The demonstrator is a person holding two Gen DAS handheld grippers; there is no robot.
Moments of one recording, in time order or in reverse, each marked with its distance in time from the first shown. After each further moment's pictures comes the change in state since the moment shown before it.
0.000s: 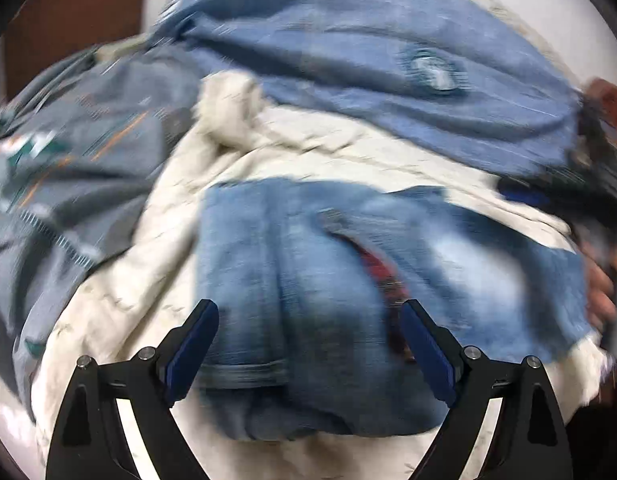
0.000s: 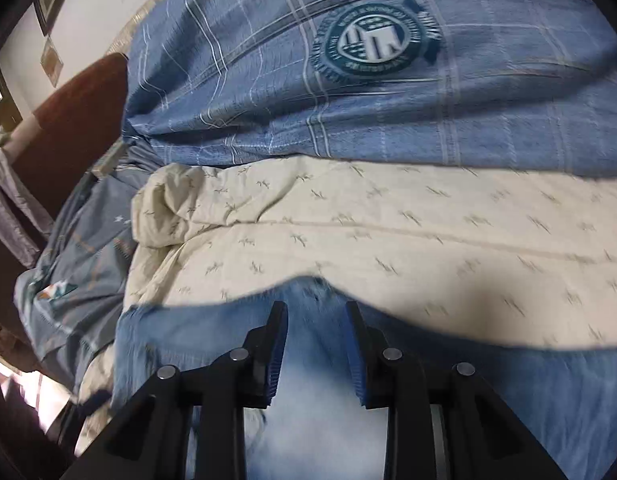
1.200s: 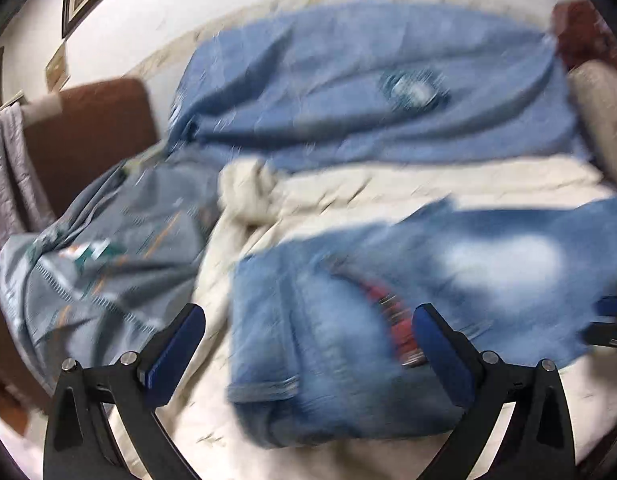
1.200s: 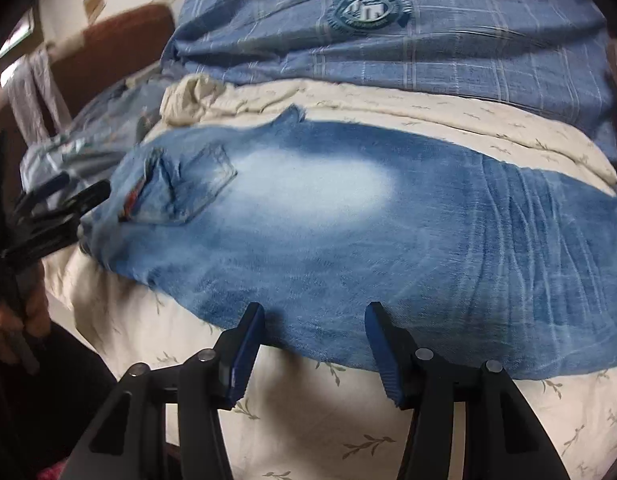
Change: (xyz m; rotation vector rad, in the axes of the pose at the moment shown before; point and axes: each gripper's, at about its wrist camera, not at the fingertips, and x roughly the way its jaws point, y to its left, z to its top) left arm -0.042 -0.064 -0.026 0.304 -0.297 0.207; right arm -0.058 -0.037 -0.177 -0.164 -0.022 -0.070
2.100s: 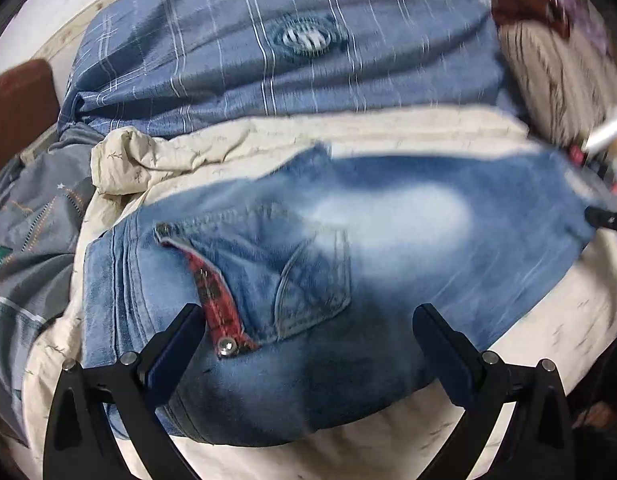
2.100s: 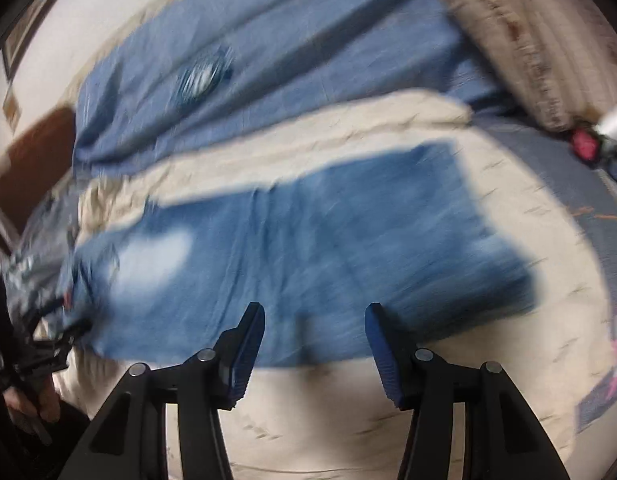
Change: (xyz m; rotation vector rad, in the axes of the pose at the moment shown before) left arm 0.032 -0.067 -0.004 0.056 0.194 -0.290; right arm -0.079 -0.141 -0.022 0.342 -0.145 -0.170
